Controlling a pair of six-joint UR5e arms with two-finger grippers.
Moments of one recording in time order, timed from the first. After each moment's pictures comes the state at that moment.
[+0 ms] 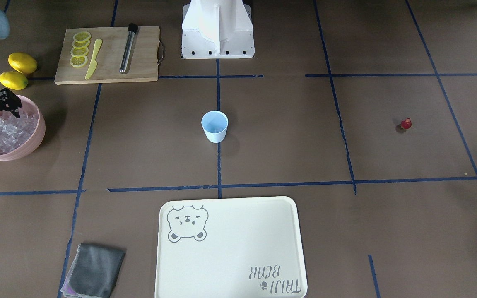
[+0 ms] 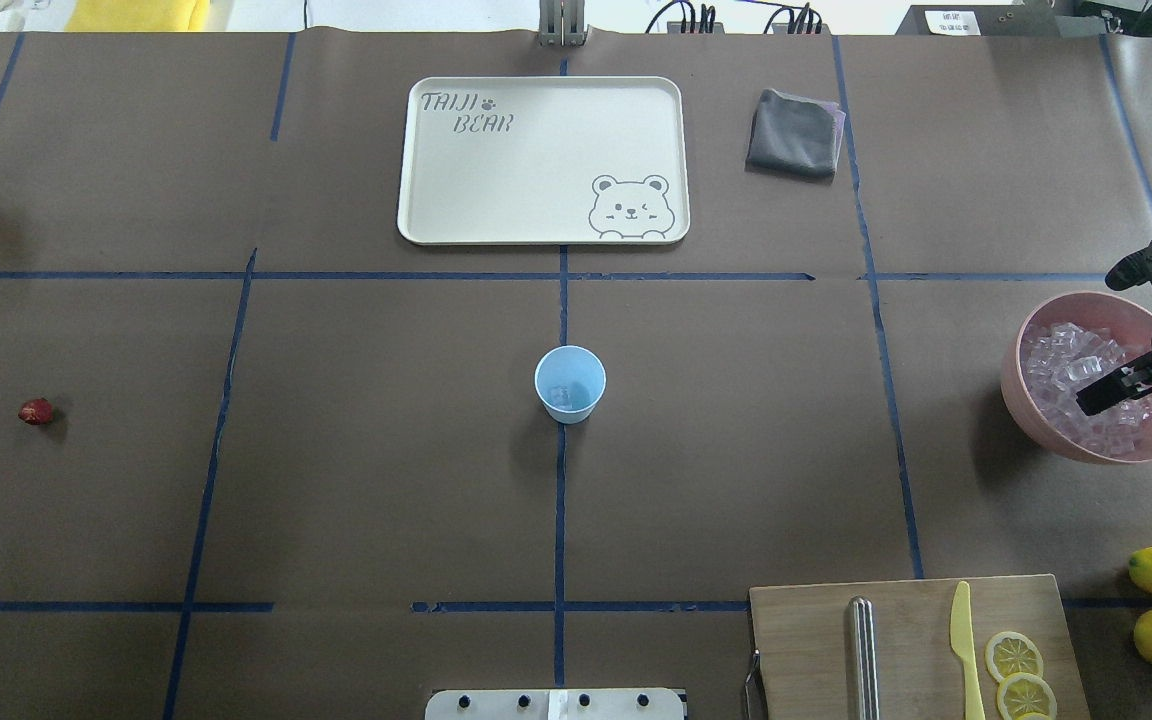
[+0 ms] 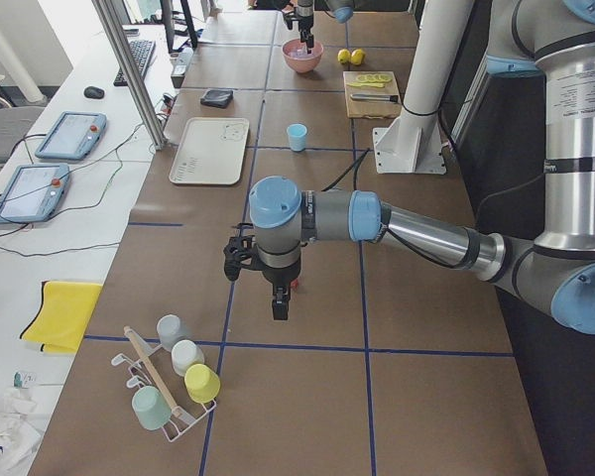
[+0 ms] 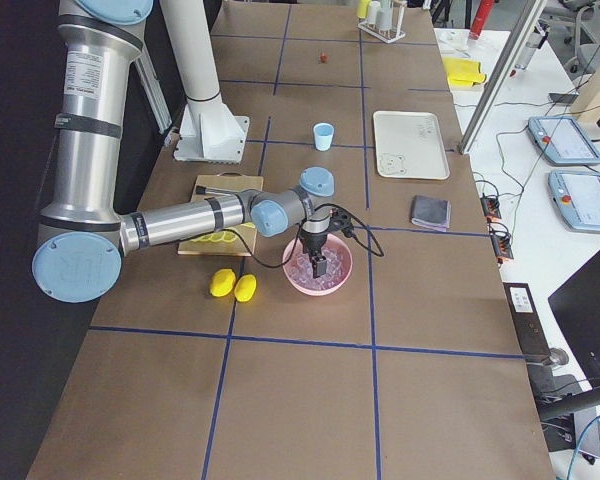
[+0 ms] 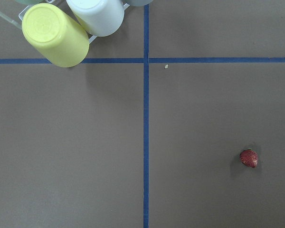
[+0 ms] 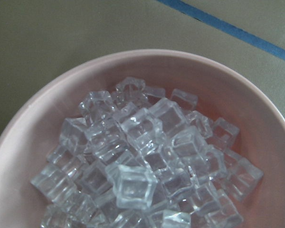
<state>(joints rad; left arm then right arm) -1.61 -1.46 -1.96 -1.27 -2.34 0.05 0.97 -1.72 1.88 -1.34 2.10 0.33</state>
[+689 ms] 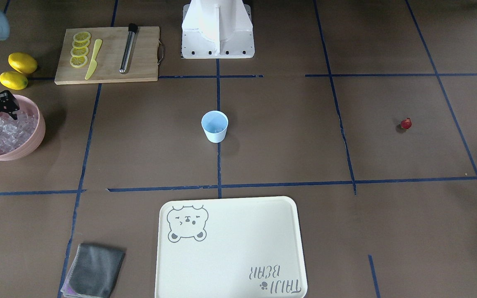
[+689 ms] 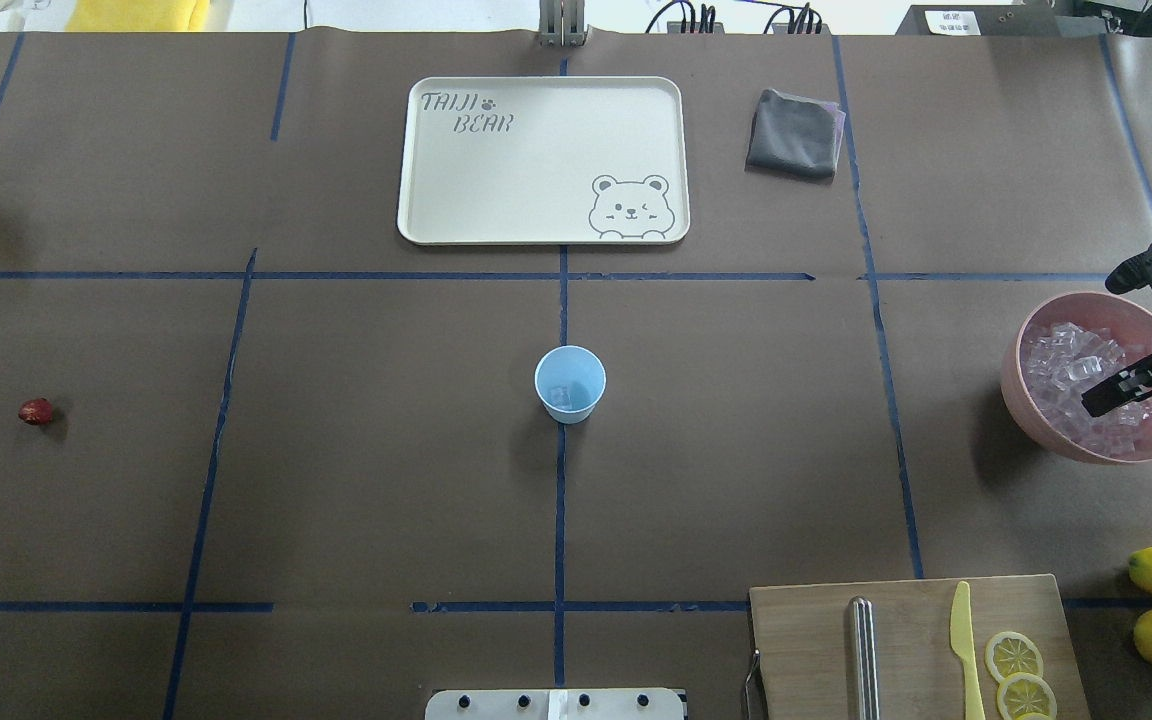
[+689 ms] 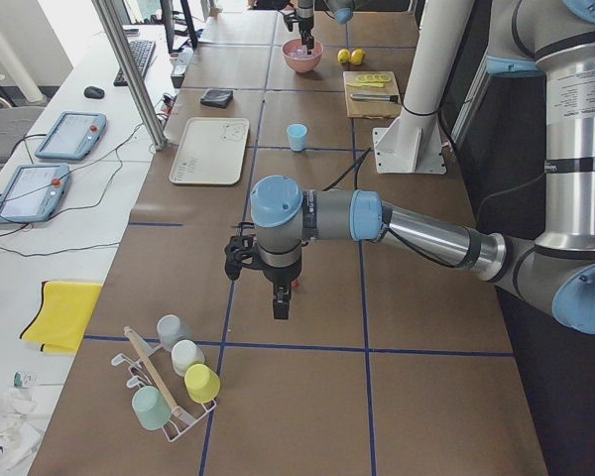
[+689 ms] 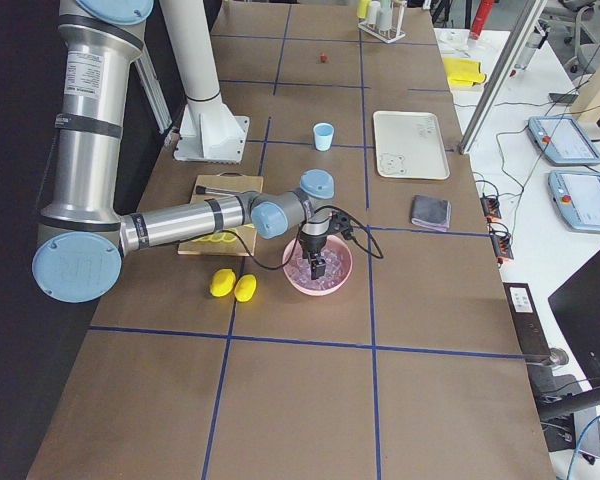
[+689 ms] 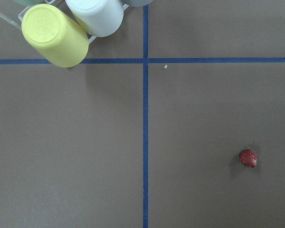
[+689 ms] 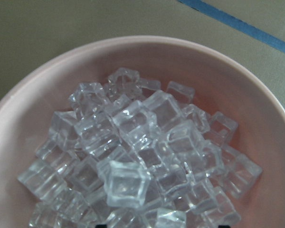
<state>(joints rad) -1.61 -1.45 -1.97 -1.27 -2.34 0.05 0.97 -1.72 1.88 -1.35 2.09 0.32</state>
